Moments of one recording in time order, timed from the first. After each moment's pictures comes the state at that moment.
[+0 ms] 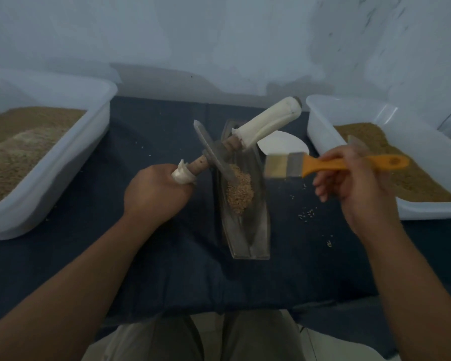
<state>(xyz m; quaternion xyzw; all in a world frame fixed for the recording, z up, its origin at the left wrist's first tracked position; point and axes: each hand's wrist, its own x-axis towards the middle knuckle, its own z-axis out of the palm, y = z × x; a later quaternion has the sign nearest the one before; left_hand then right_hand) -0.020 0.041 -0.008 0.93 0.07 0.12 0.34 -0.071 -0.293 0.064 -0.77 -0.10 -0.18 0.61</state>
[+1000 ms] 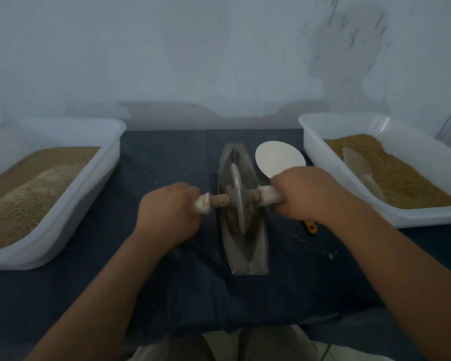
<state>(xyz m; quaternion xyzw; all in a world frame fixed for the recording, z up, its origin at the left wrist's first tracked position) -0.021 0.032 0.012 0.96 -0.15 0.22 0.03 -0.024 -0.250 0.086 -0.98 -0.17 -0.01 -0.09</state>
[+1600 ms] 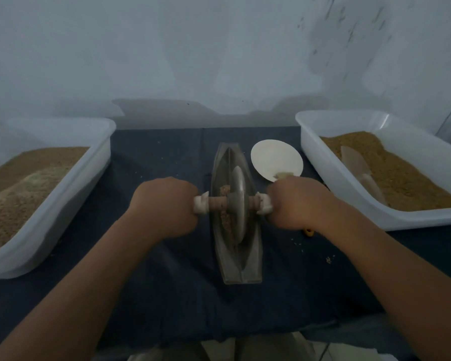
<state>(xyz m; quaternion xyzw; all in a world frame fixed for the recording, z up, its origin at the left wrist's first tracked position) -0.001 0.024 0.037 0.98 -0.16 0.08 -0.04 -0.001 -0.260 0.049 -0.99 -0.12 0.05 -0.06</state>
